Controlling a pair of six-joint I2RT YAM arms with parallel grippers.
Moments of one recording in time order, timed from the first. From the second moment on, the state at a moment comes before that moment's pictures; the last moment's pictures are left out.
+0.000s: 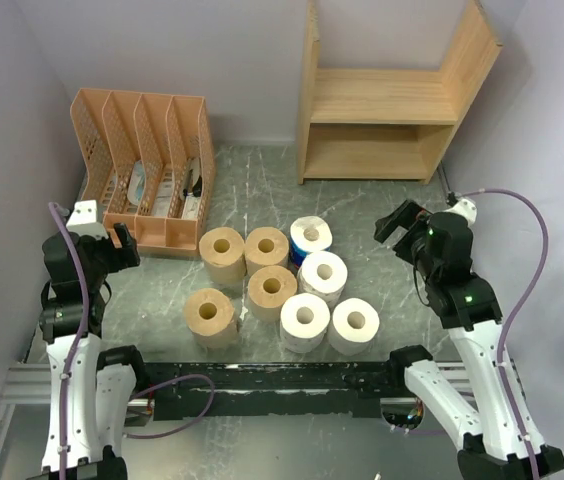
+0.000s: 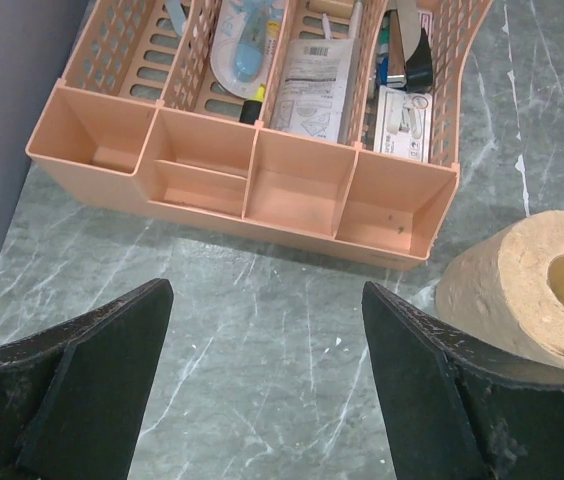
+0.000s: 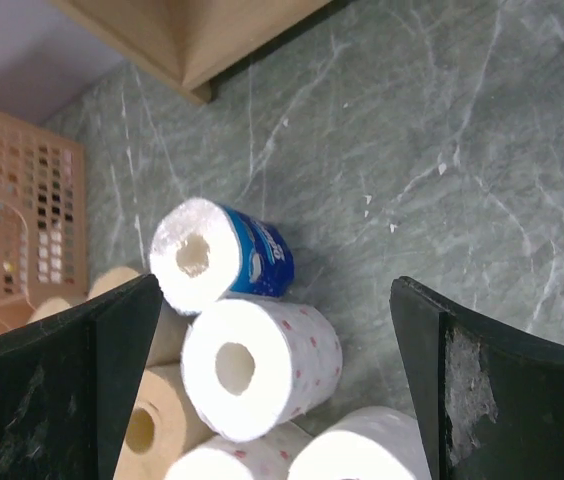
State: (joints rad) left arm 0.20 0.59 0.67 -0.46 0.12 -0.05; right arm 0.22 0.72 0.96 -0.69 0.20 0.58
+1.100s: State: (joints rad) left arm 0.29 0.57 0.78 -0.48 0.11 0.00; right arm 0.75 1.28 1.28 -0.58 0.01 0.10
